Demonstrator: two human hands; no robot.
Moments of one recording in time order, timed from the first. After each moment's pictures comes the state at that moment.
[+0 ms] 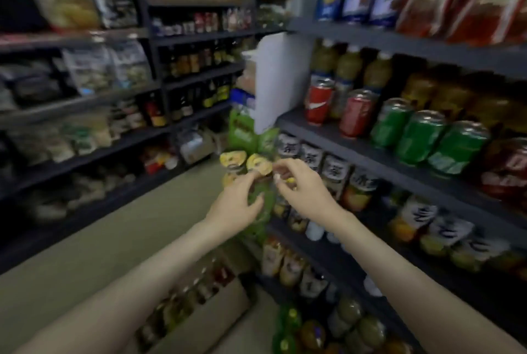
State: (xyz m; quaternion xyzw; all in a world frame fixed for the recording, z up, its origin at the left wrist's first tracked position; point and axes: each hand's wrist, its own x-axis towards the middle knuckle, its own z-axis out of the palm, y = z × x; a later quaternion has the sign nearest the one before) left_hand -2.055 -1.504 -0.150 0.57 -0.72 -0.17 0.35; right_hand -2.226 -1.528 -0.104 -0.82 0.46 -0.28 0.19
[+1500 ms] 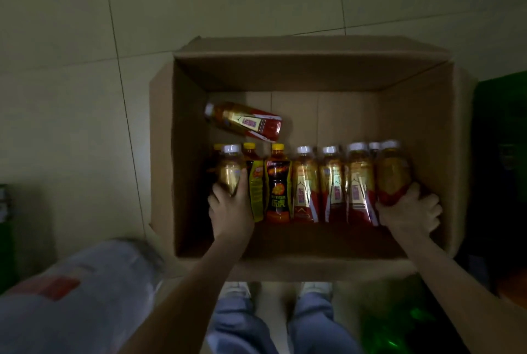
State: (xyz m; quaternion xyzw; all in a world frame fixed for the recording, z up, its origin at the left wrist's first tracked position) left_hand -1.771 -1.522 -0.989 0.91 -0.17 -0.37 -0.01; right_hand -1.945 -1.752 -0.966 -0.66 0.68 0.27 0.17
